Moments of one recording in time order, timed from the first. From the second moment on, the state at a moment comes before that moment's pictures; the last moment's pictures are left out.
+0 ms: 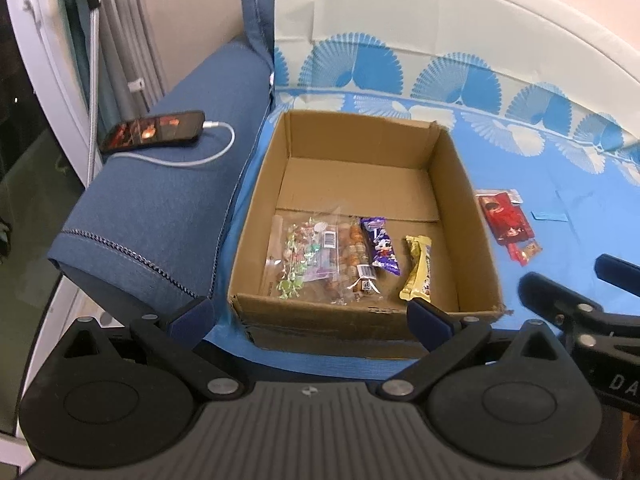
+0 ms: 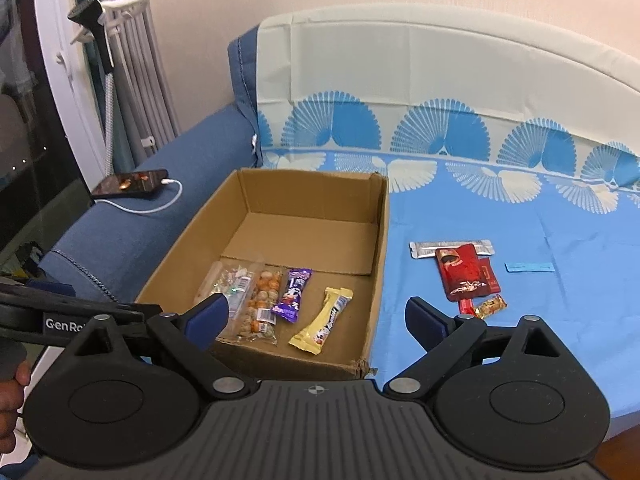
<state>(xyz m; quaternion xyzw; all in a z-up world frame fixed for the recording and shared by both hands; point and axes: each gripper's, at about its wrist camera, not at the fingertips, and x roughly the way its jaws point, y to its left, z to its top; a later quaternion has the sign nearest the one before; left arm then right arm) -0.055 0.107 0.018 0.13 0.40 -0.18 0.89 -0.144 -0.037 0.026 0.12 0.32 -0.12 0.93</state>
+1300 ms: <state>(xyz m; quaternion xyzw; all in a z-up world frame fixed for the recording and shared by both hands) -0.062 0.109 0.010 0.14 0.41 -0.17 0.88 -0.151 -0.027 0.024 0.12 0.32 -0.10 0.93</state>
